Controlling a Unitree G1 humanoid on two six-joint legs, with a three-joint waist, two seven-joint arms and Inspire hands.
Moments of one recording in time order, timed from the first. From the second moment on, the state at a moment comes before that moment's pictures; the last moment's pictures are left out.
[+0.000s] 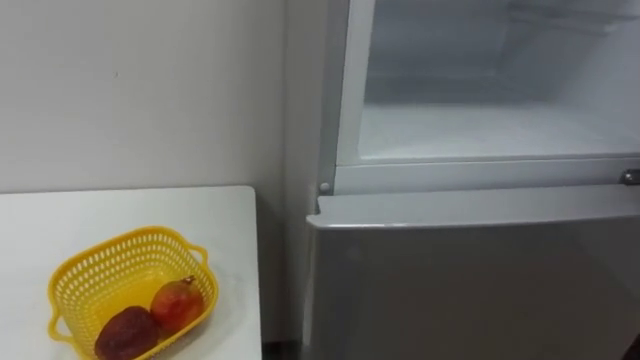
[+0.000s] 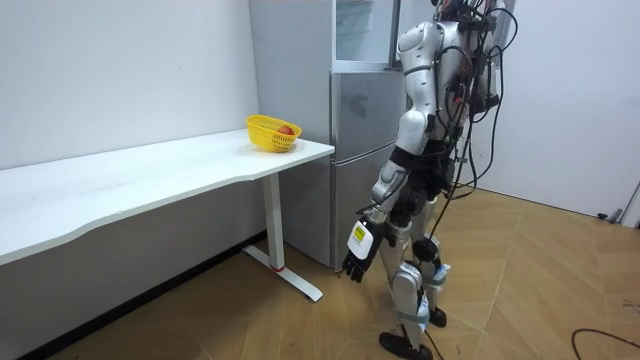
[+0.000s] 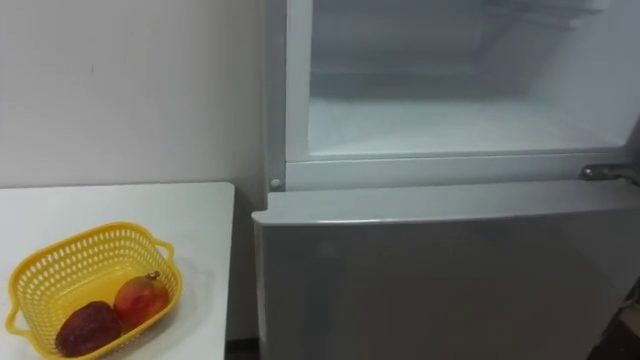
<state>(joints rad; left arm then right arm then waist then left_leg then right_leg) 0.36 0.24 0.16 0.96 0.36 0.08 -0.03 0.28 -0.33 -0.59 0.16 1.31 -0.12 -0.56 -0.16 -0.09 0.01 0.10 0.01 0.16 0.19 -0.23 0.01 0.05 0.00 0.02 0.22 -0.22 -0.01</state>
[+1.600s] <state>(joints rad) 0.40 0.21 0.27 1.00 0.36 -0.01 -0.05 0.06 -0.39 -0.68 -0.20 1.33 -0.24 -0.45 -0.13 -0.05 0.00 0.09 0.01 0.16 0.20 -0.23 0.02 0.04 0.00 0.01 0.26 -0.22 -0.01</state>
